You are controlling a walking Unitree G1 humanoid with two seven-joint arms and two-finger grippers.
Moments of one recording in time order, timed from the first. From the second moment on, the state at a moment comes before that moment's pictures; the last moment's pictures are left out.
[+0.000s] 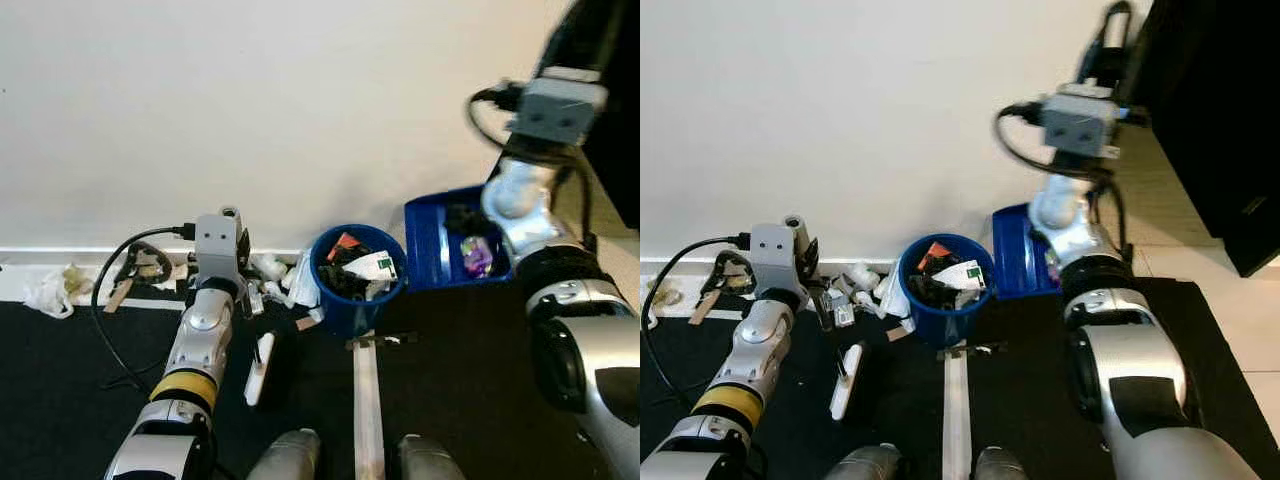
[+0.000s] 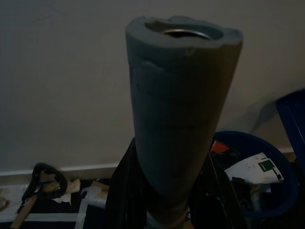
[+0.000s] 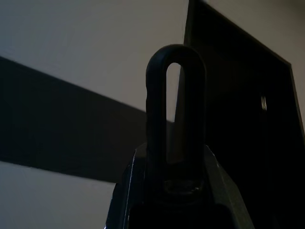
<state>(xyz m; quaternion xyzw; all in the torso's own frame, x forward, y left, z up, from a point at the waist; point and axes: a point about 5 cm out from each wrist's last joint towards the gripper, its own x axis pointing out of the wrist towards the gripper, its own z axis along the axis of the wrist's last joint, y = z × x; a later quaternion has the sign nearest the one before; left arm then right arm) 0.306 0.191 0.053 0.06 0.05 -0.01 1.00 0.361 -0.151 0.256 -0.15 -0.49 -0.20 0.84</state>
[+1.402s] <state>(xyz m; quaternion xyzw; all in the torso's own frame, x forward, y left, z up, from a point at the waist) 0.301 0.199 0.051 0.05 0.05 0.02 1.00 0.340 -0.018 0.249 -0.15 -0.58 -0.06 0.80</state>
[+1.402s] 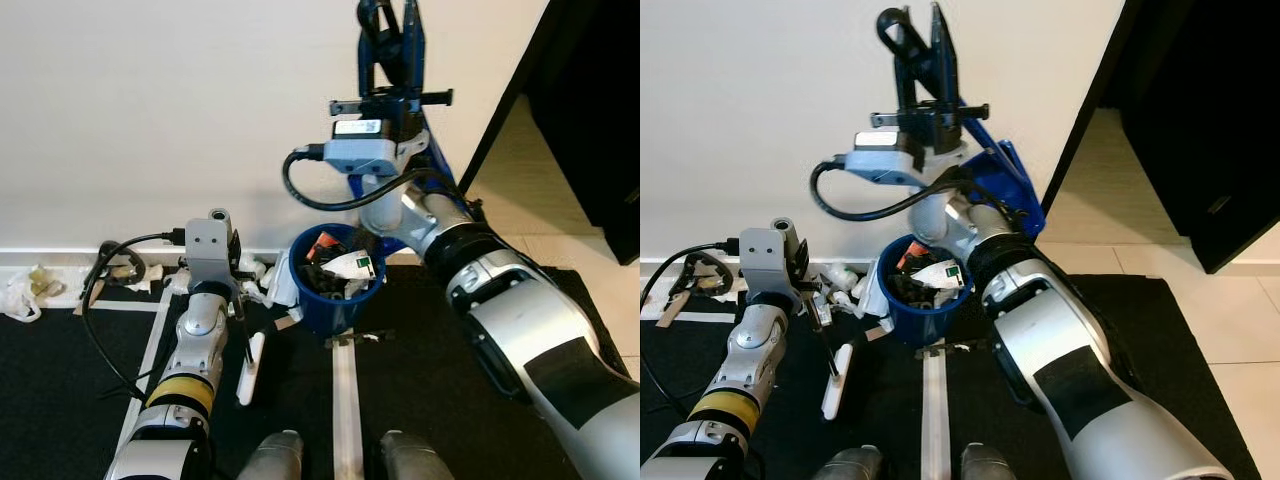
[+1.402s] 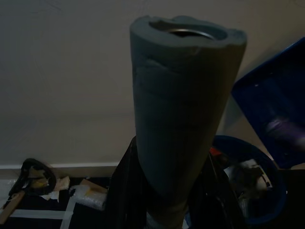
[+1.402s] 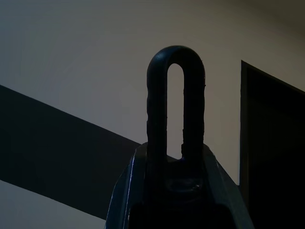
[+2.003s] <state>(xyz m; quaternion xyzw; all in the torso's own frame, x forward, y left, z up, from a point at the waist) 0.302 0.199 0.051 0.05 0.05 0.01 1.00 0.365 -0.105 0.270 -0.15 -0.53 -0.15 0.82</state>
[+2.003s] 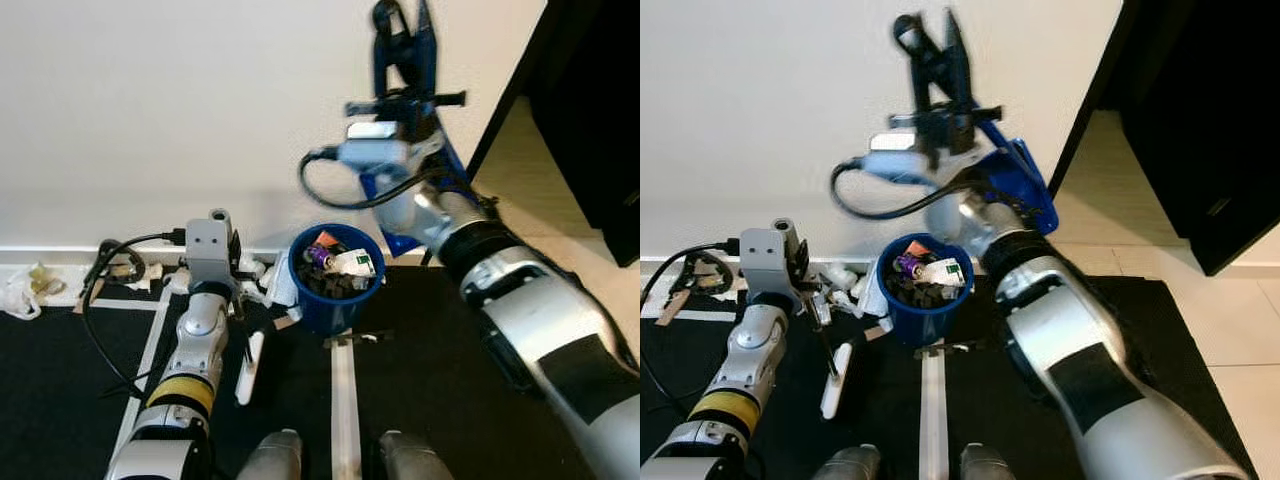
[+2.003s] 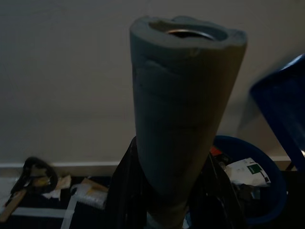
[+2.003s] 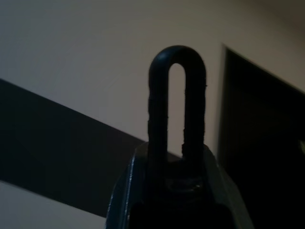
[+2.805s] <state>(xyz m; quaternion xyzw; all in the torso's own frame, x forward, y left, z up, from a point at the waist) 0.303 0.195 0.045 0.06 0.09 -0.01 0.99 0.367 -0.291 0.220 -0.24 -0.14 -0.02 0.96</state>
